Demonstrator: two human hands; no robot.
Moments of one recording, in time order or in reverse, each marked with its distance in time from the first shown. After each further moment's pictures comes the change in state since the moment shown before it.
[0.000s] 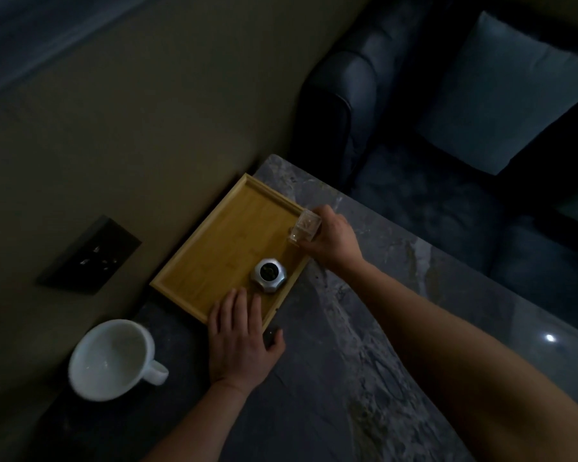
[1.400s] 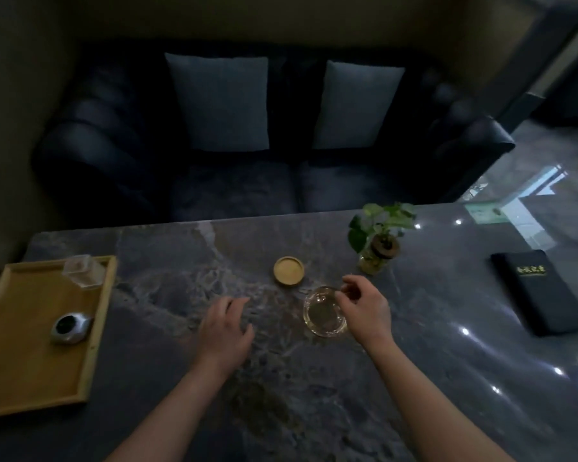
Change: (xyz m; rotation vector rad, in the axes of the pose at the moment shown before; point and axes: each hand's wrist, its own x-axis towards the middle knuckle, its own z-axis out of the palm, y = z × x) left_hand -0.073 0.235 -0.049 -0.292 -0.306 0.617; right_hand -0.427 0.150 -0.173 0.258 0.684 0.780
